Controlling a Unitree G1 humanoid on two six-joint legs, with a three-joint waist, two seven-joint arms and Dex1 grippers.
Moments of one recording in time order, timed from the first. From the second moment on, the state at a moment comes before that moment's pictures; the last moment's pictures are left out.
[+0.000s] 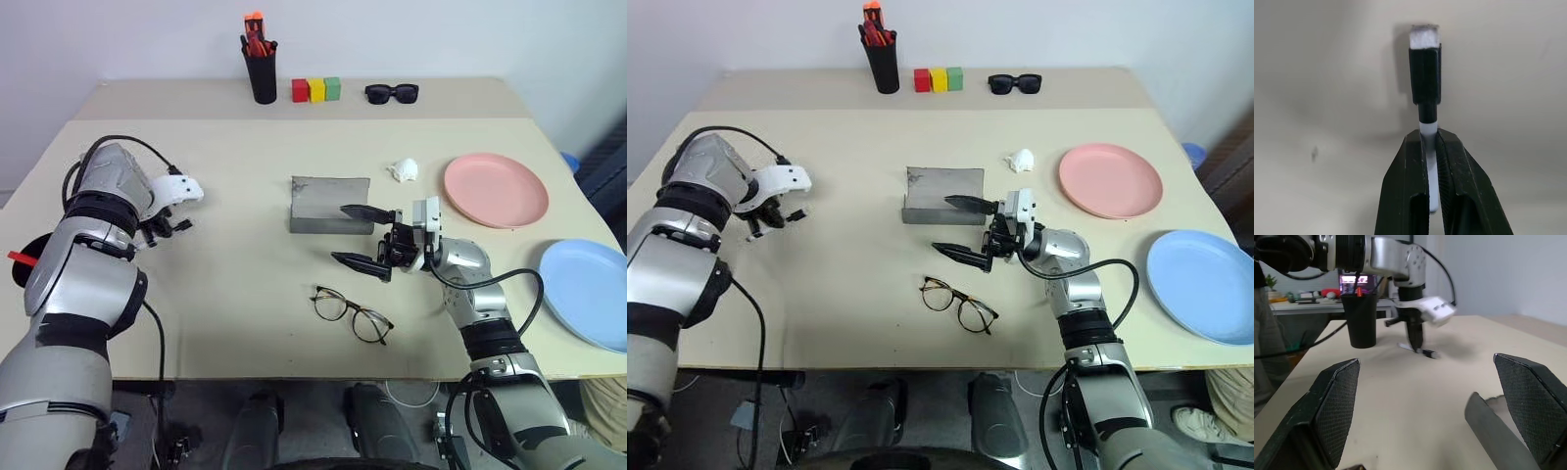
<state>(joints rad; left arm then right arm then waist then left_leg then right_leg) -1.28 0.58 -0.40 1.17 0.50 0.40 -1.24 -0.52 -0.32 0.02 0.35 0.47 -0.09 1.30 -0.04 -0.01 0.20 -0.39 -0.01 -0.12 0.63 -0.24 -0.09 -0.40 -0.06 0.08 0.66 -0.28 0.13</state>
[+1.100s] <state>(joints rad) -0.47 0.30 0.03 -0.74 0.55 0.87 -0.12 -0.48 -0.37 -0.03 0.48 0.45 -0.15 1.36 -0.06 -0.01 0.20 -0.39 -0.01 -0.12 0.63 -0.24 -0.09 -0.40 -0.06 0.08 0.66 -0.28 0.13</state>
